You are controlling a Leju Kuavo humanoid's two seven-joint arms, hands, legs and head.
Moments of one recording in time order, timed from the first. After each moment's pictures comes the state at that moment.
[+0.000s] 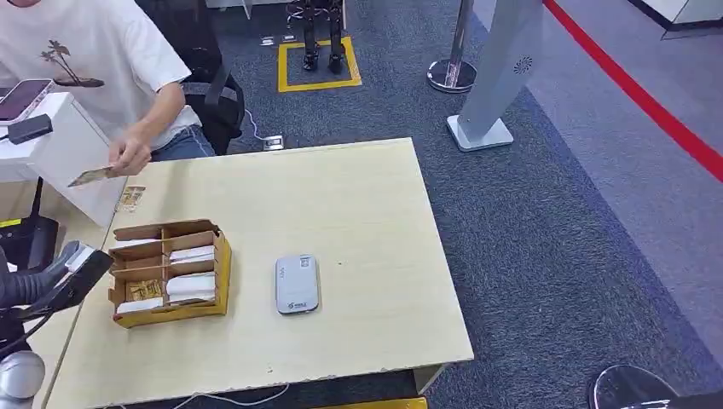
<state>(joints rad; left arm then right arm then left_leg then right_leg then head) -0.12 0.38 0.10 -1.55 -1.02 0.28 0.06 -0.15 -0.01 1.34 -0.11 -1.52 -0.12 -0.28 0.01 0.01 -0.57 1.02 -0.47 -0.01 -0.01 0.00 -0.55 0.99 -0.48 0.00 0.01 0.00</state>
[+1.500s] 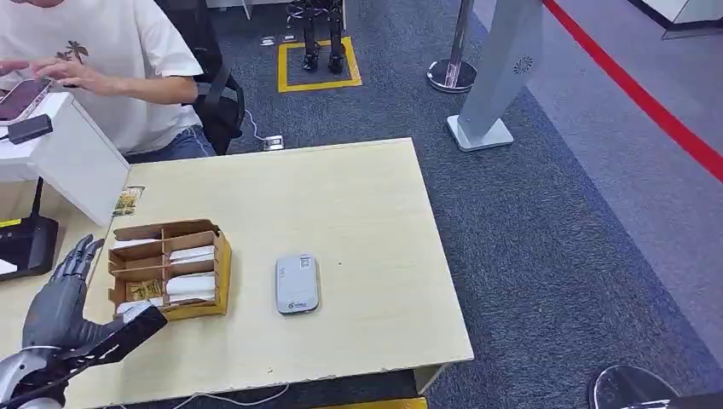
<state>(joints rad) 0.08 0.41 -0.03 -1.75 -0.82 -0.07 0.09 -0.13 -0.02 1.25 -0.11 -1.52 -0.11 -0.30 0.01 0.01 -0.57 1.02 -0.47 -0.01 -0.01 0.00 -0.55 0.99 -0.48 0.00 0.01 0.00</state>
